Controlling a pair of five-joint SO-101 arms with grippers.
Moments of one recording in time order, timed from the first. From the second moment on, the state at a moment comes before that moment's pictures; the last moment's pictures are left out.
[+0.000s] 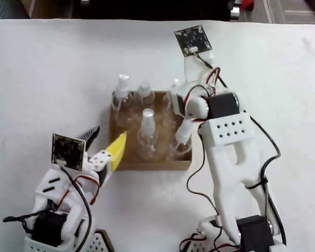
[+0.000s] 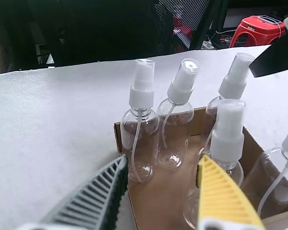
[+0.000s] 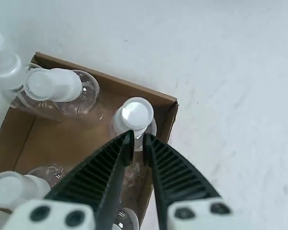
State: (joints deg) left arm 9.6 -104.4 78.9 56.6 2.7; right arm -16.8 -18.9 11.7 65.7 6.9
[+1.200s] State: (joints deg) left arm -5.8 -105.2 36.3 59.9 -15.9; right arm -8.0 -61.3 -4.6 85.2 7.5
